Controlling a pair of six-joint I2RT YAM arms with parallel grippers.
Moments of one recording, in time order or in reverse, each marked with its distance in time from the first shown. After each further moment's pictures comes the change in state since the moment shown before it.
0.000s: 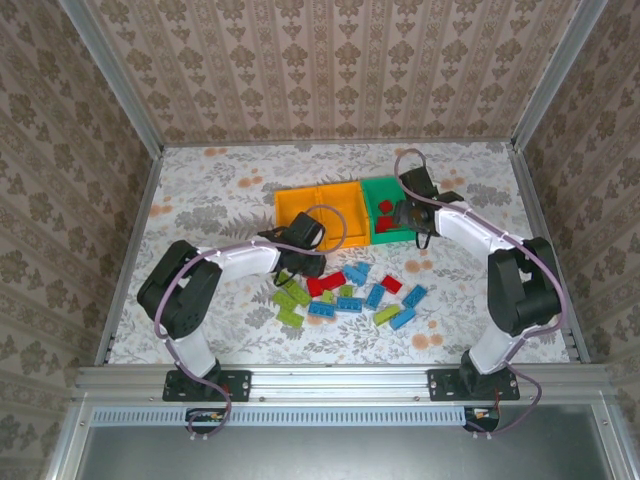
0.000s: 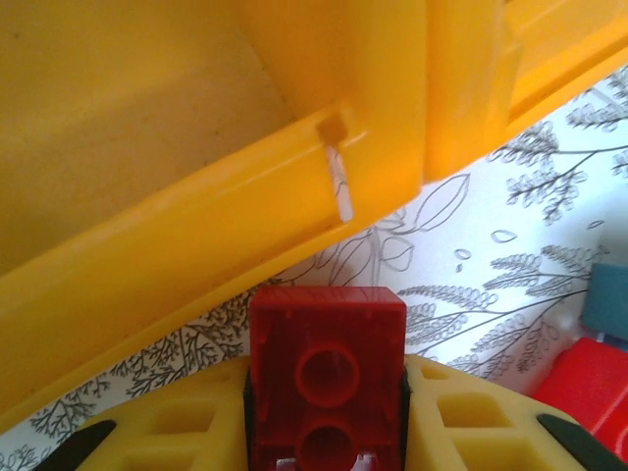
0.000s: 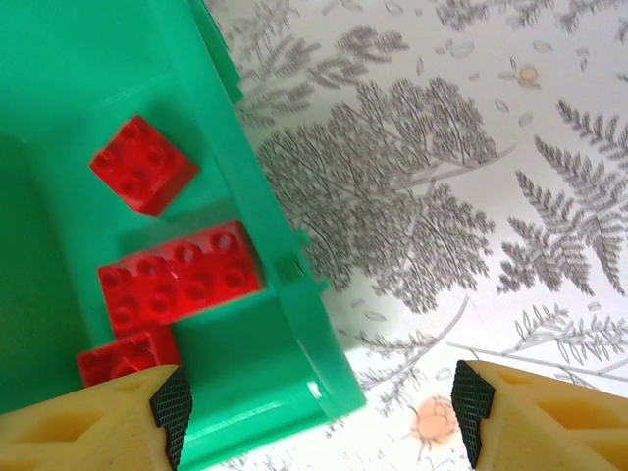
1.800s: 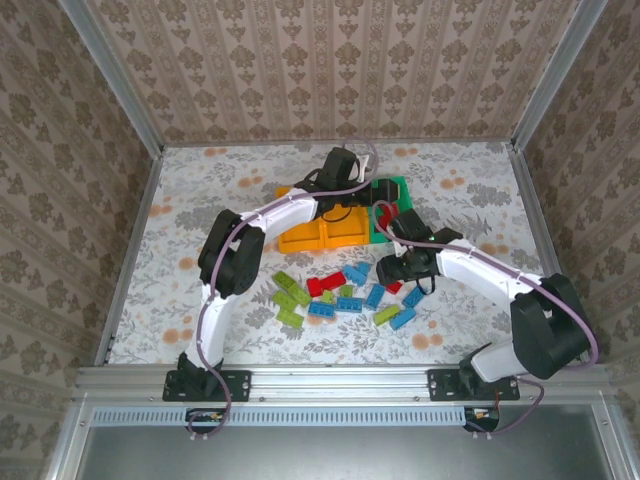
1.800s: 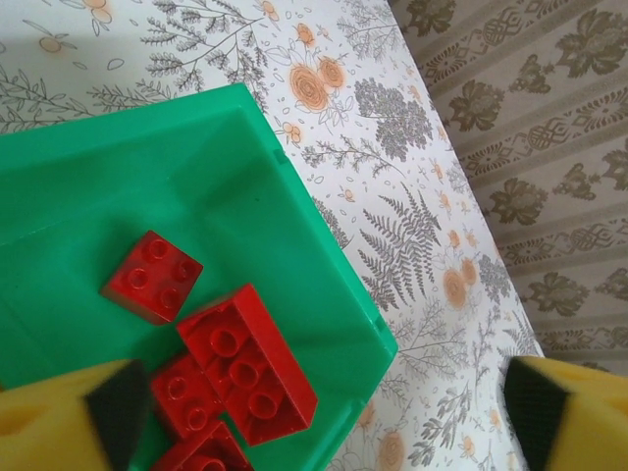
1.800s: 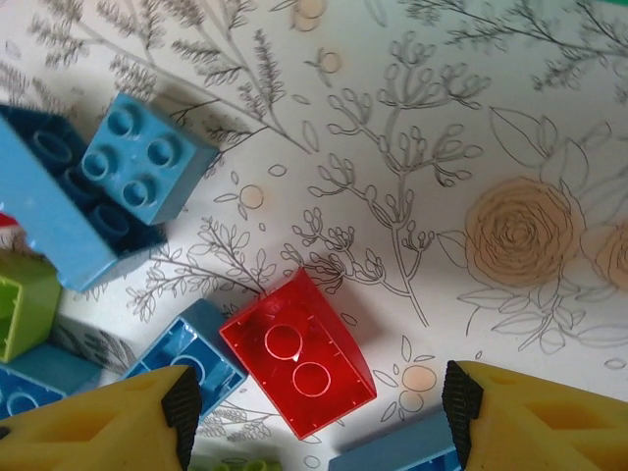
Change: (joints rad) left arm 0.030 0.468 0.763 0.236 0.445 -0.275; right arm 0.190 -0.235 -0.257 -0.145 -0.267 -0.351
